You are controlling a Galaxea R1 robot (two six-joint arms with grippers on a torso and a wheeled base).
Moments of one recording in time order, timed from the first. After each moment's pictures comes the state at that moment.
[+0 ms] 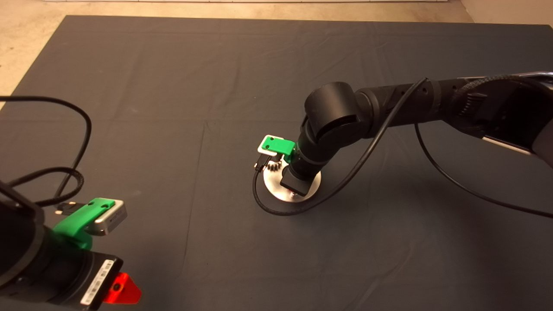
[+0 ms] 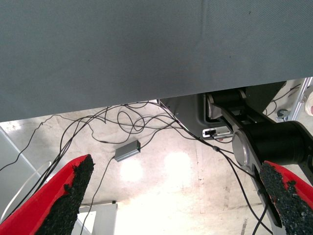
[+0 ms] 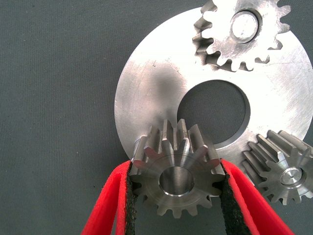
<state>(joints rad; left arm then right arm) -0.54 1.99 -0.34 -0.03 1.53 -1.50 0.32 2.89 -1.13 -0.40 -1.53 0.69</state>
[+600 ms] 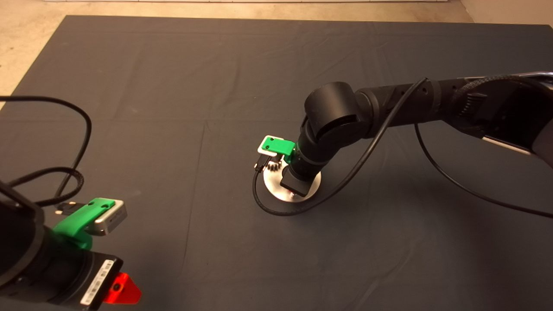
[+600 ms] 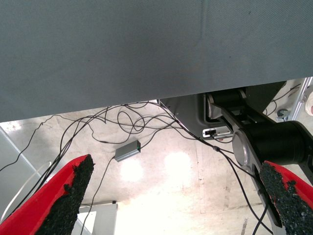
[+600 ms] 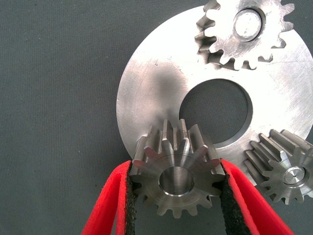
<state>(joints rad) -0.54 1.99 -0.34 -0.03 1.53 -1.50 0.32 2.89 -1.13 -0.39 -1.53 0.69</state>
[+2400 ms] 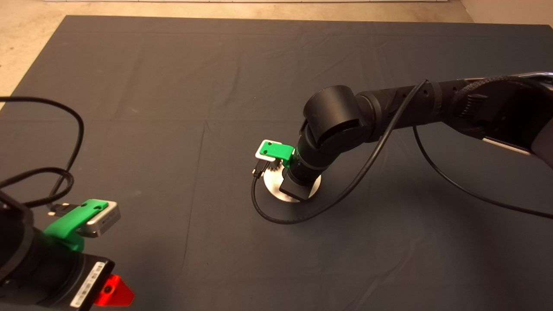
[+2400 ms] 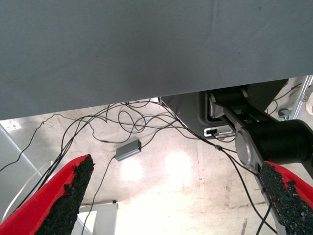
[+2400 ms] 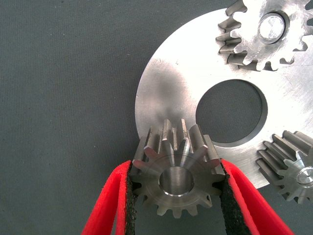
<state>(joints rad) -0.54 1.93 -0.34 -0.03 1.53 -1.44 0.32 2.89 -1.10 -0.39 -1.53 0.69</state>
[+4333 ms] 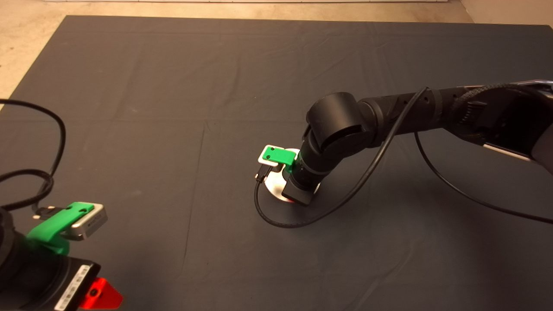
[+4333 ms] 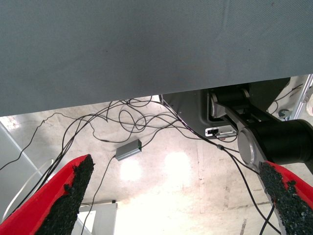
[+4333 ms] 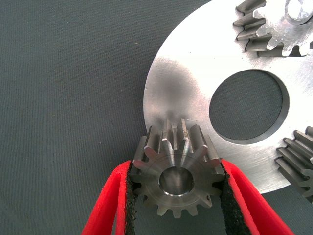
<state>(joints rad) -0.54 1.87 -0.34 -0.03 1.53 -1.39 0.30 2.87 -1.09 -0.39 -1.53 0.68</state>
